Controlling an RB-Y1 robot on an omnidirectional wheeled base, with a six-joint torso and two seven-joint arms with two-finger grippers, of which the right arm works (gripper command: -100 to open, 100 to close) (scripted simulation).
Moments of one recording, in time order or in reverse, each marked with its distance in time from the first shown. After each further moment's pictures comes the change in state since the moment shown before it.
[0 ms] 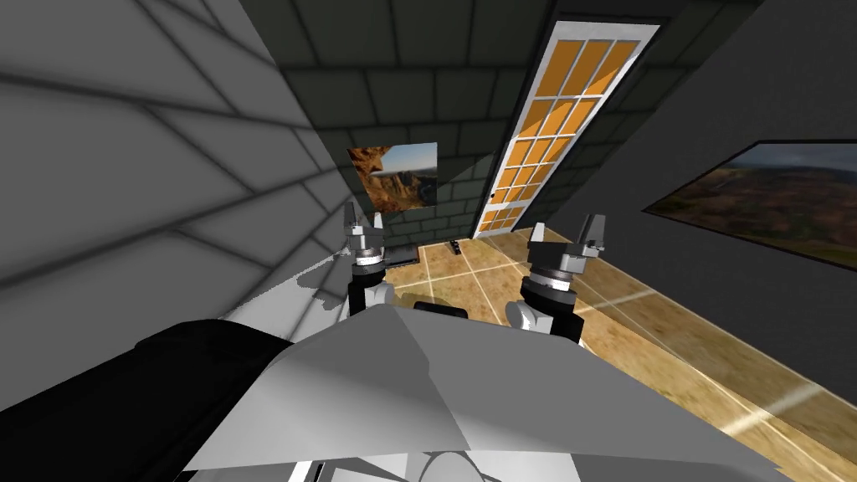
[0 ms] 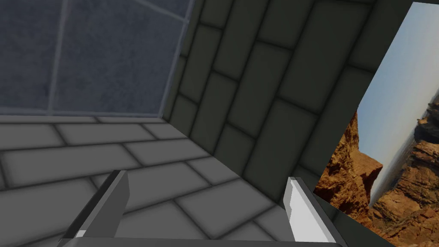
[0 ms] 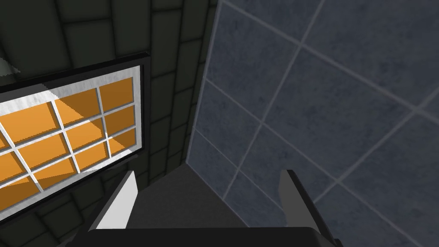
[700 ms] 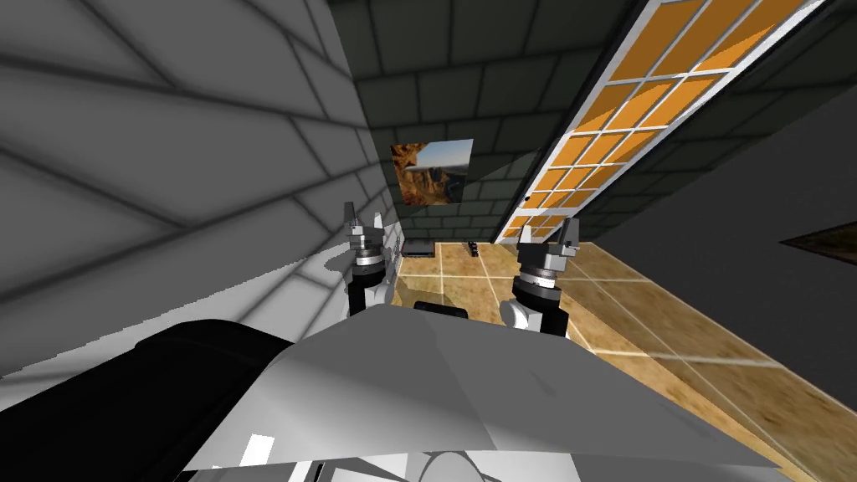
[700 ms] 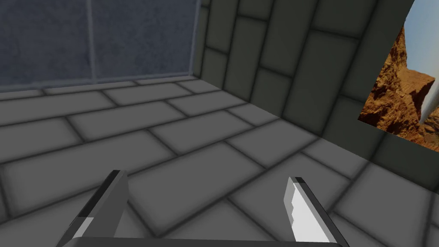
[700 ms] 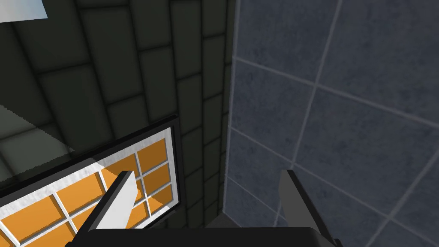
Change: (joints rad) arm -0.023 -0.027 0.049 0.063 -0.023 -0.022 0.043
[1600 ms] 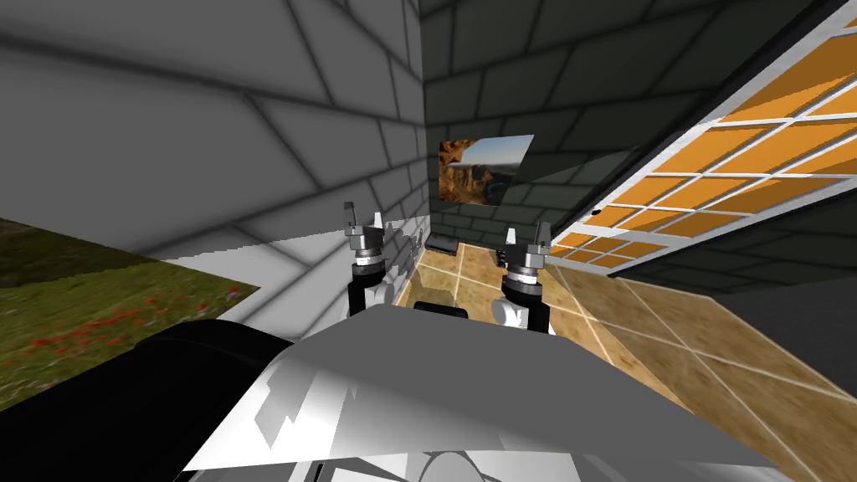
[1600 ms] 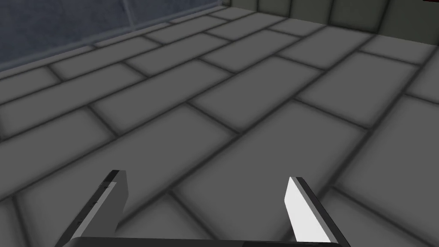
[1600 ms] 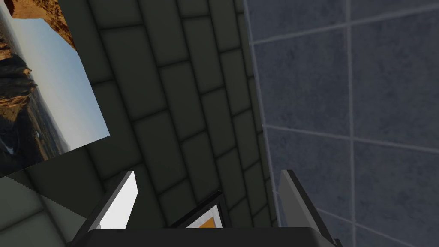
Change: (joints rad) arm -0.042 -0.029 0.071 0.091 -0.033 -0.025 0.065
